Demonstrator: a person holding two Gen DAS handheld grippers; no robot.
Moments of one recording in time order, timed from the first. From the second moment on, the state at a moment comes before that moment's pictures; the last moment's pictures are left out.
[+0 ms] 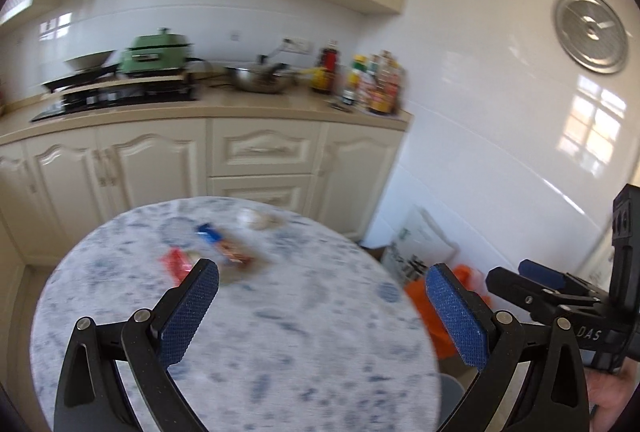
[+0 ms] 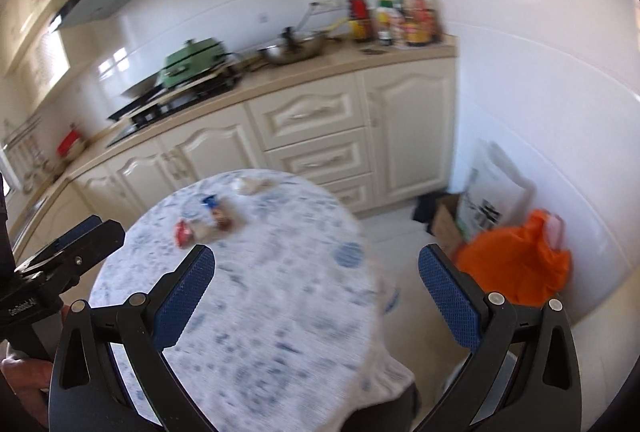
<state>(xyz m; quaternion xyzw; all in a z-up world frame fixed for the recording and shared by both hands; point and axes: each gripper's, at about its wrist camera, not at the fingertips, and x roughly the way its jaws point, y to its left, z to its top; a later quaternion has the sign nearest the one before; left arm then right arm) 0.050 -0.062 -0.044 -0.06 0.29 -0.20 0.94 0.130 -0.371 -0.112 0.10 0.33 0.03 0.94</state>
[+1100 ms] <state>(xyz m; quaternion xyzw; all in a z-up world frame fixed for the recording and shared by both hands) 0.288 -0.032 -0.193 -0.01 0.44 -0.02 0.90 0.347 -0.240 -0.243 0.02 0.44 0.14 0.88</state>
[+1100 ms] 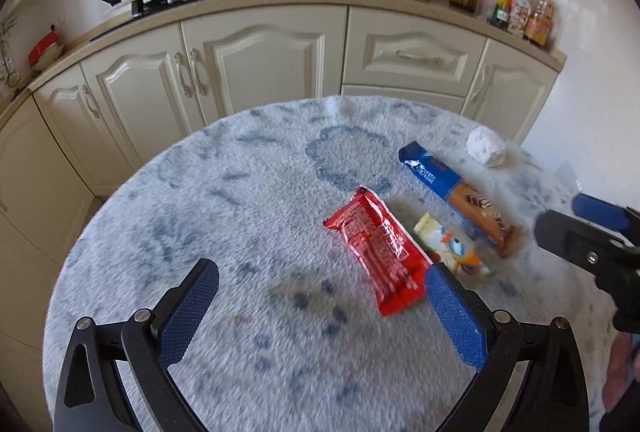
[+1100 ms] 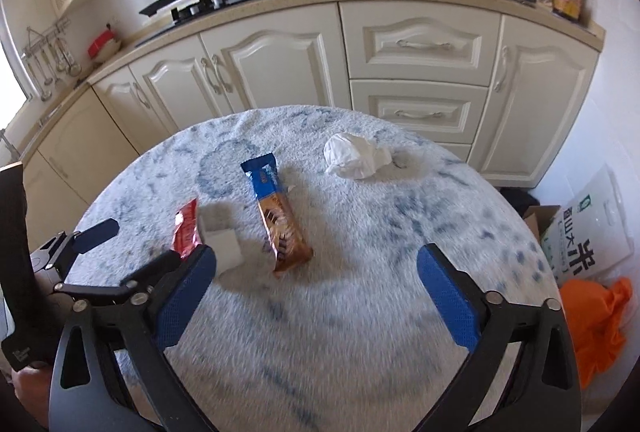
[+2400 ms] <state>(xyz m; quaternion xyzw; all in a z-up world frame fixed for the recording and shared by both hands) 0.273 -0.086 -0.226 -0.02 0.43 -0.17 0.88 0.207 -0.274 -0.253 0.05 0.47 0.15 0.87</state>
